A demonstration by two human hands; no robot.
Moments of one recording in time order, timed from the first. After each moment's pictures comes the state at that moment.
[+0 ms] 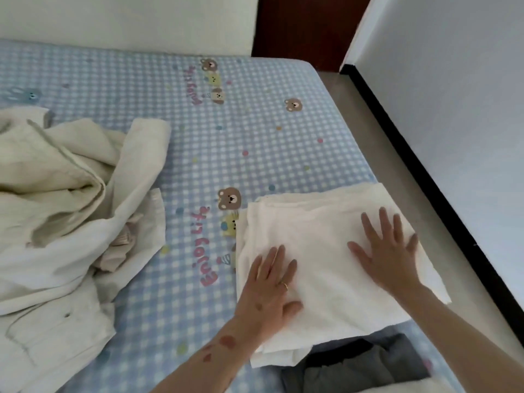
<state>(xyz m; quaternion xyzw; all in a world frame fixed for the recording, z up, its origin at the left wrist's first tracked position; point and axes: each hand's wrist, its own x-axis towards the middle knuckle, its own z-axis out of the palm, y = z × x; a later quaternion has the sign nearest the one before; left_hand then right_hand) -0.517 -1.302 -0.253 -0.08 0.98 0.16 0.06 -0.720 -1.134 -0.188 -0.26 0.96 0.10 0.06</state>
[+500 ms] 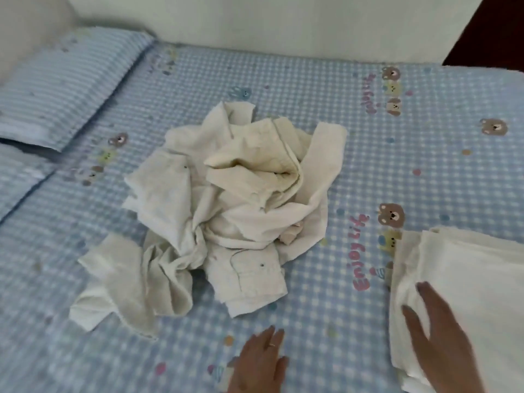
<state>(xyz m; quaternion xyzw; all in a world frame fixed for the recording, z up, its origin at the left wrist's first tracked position) -0.240 -1.368 -0.223 -0.43 0.87 0.23 0.10 -0.500 -1.265 -0.183 -0.31 0.92 -0.21 0.13</state>
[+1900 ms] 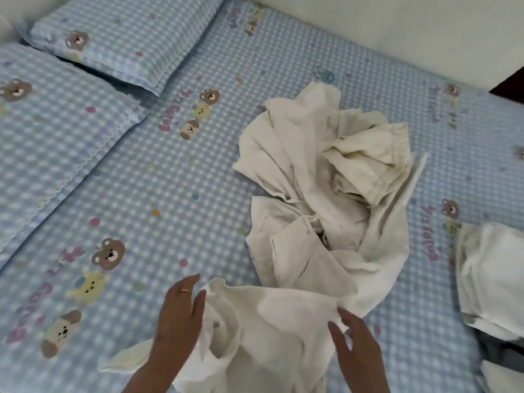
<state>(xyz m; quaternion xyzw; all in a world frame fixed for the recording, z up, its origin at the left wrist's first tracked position) 0.187 -1.500 -0.151 -0.64 0.67 0.35 -0.11 -0.072 -1.344 -0.130 -0.26 0.90 -0.23 0.28</state>
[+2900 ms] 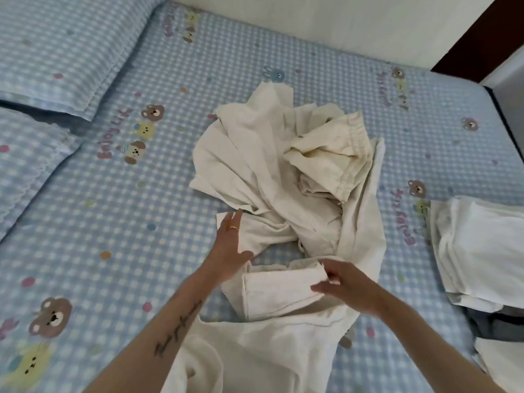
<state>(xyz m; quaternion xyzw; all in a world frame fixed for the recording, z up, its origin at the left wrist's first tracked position) 0.012 -1.622 -0.174 -0.41 0.76 0.49 -0.04 -0.186 -1.440 -0.120 -0.42 0.76 -0.18 0.47</state>
